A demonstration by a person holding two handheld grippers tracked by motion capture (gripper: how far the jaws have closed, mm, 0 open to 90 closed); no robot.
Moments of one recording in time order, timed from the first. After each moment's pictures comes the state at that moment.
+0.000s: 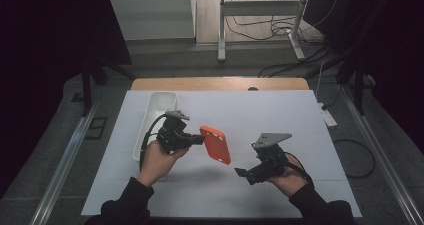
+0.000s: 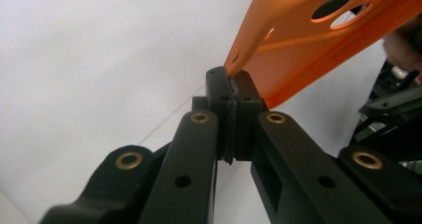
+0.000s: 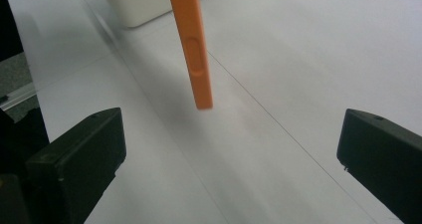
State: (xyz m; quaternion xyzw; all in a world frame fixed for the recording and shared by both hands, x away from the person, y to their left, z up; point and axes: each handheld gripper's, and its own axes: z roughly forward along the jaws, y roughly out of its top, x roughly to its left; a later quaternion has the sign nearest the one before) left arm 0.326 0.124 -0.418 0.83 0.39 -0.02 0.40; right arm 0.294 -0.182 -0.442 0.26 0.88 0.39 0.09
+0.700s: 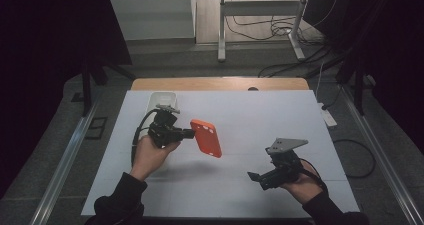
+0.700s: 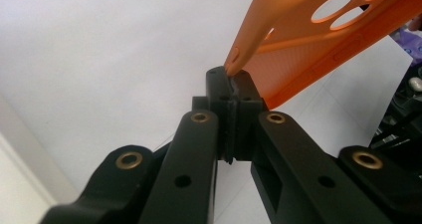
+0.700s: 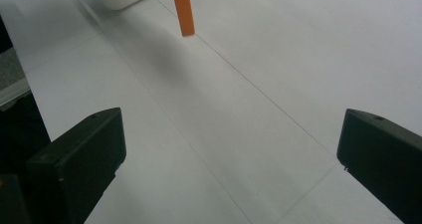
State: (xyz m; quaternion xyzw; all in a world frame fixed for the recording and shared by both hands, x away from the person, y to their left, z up) left arm 0.338 0.148 -0.414 0.82 0.43 -0.01 0.39; right arm 0.280 -0.213 -0.441 0.29 0.87 0.38 0.10
